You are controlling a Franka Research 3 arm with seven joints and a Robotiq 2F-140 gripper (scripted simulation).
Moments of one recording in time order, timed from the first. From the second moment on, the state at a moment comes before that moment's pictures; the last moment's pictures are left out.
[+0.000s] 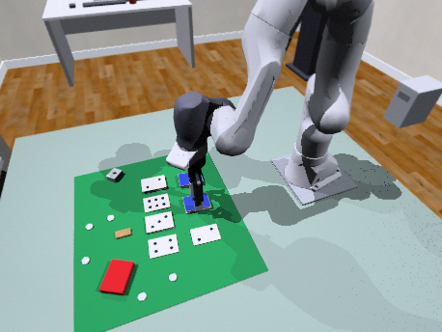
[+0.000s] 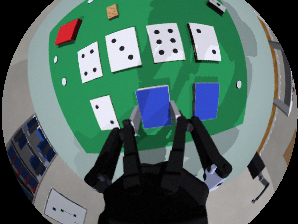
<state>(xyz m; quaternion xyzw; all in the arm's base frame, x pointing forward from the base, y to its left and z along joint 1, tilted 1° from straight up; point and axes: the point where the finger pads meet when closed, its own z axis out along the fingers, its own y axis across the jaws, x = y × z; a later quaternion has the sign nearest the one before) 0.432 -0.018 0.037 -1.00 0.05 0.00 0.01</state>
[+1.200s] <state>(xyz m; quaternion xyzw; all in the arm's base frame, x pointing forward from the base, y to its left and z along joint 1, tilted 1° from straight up) 0.430 -0.019 0.035 -1.00 0.05 0.00 0.01</state>
